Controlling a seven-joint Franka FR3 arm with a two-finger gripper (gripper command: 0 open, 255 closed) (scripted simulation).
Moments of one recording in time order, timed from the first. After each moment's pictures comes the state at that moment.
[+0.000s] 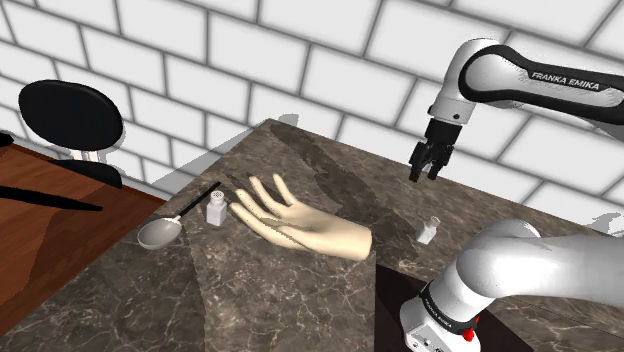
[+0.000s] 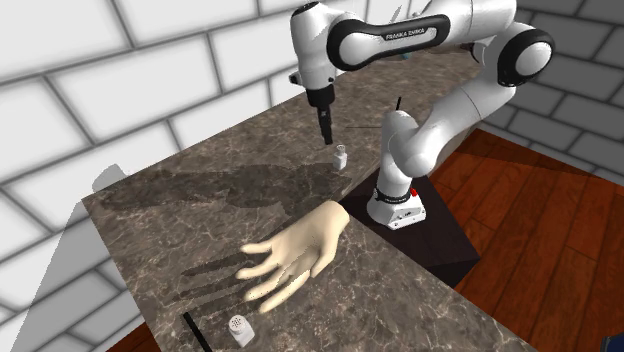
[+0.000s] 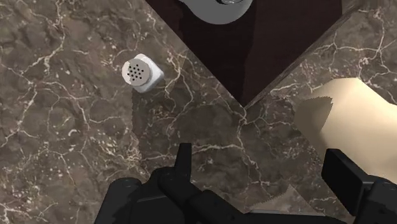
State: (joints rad) arm -0.07 -0.88 -0.16 -2.58 -0.03 1.51 -0.02
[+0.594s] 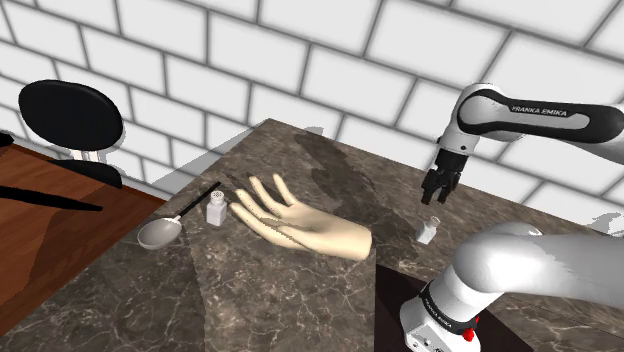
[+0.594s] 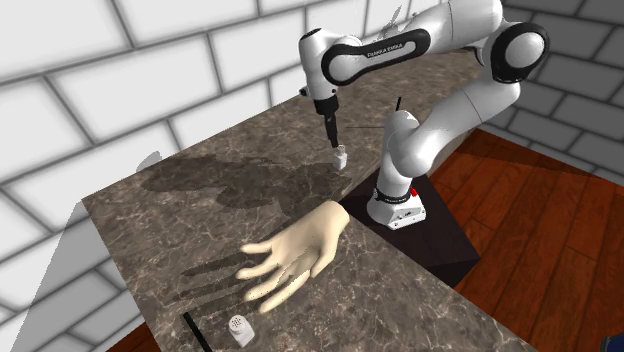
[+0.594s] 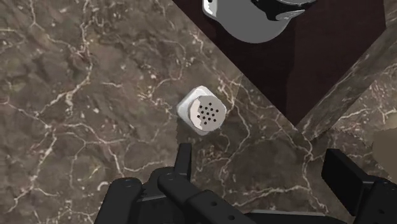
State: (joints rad) arm -0.19 -0.85 -0.38 -2.73 -0.19 1.62 -0.18
